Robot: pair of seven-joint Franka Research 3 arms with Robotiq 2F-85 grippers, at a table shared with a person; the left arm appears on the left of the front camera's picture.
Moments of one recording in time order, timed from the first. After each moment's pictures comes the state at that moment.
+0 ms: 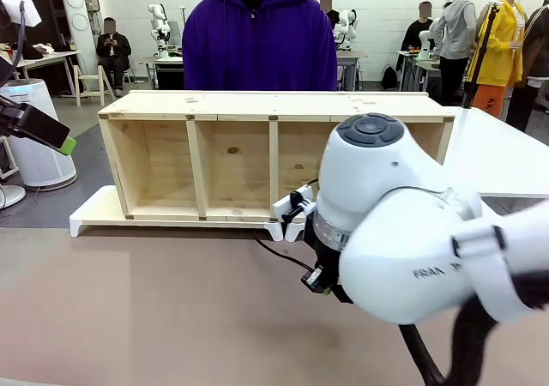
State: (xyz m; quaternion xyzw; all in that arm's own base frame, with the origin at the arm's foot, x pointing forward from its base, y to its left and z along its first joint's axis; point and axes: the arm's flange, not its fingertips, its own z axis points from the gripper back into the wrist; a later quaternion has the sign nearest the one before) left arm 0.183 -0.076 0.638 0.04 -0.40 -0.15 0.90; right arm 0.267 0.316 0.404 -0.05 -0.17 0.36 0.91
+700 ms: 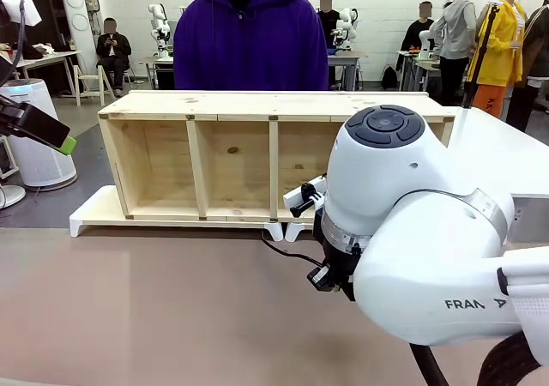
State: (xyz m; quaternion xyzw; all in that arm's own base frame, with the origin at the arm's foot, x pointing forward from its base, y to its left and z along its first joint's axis) left arm 0.183 -0.076 0.638 0.04 -0.40 -0.15 0.90; right arm 0.247 0.316 0.422 -0.06 -0.19 0.33 0.92
